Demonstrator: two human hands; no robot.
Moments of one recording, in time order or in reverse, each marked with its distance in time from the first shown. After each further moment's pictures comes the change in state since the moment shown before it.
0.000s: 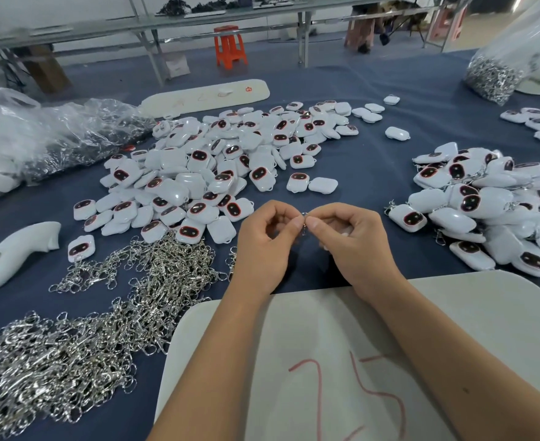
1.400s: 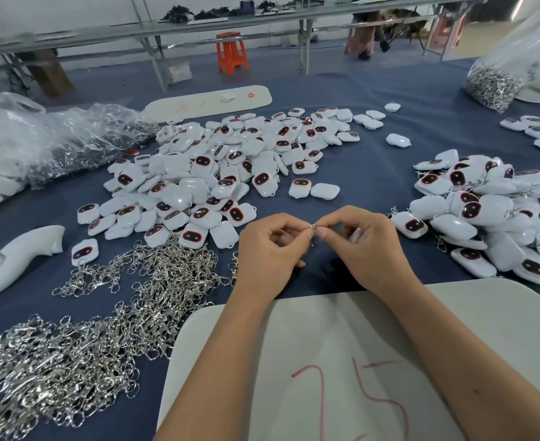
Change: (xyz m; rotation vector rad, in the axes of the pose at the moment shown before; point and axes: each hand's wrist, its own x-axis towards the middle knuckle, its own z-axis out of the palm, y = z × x) left_hand -0.001 0.001 -0.001 0.039 -0.021 -0.020; right_hand 0.010 0.009 -0.019 -0.290 -0.054 -0.123
